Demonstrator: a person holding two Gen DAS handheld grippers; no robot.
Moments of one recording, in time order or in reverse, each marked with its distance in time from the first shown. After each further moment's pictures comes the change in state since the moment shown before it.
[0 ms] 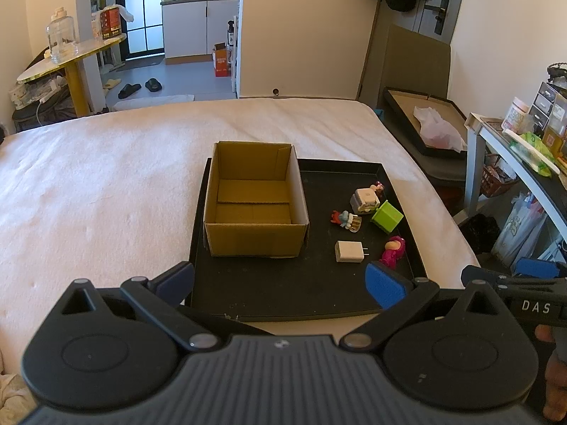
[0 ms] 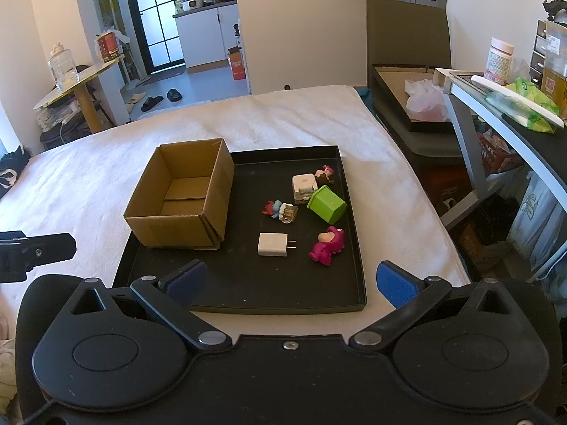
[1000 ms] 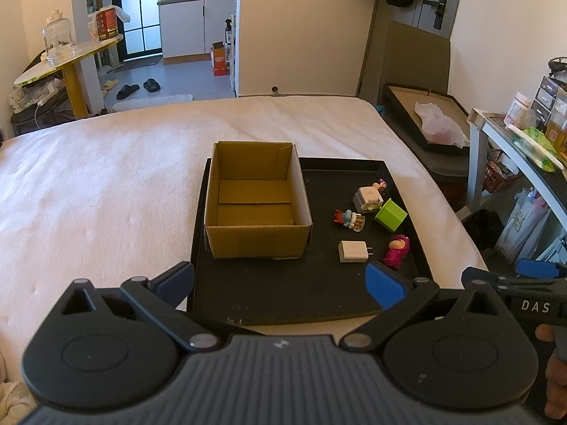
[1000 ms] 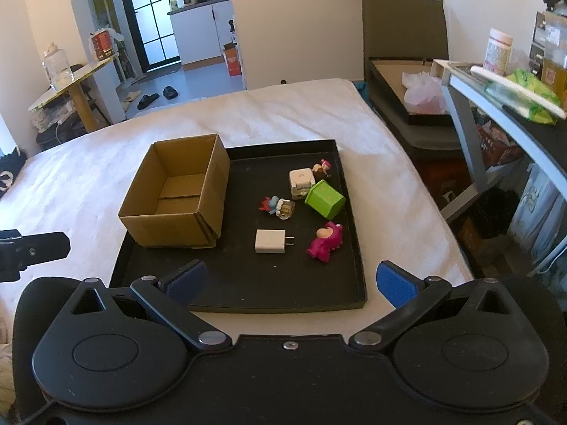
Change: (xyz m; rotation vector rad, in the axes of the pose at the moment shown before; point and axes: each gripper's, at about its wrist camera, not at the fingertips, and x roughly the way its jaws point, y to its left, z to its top) left arm 0.008 0.001 0.002 0.020 0.008 0.006; right arm 0.011 -0.001 -0.002 0.017 0.019 0.004
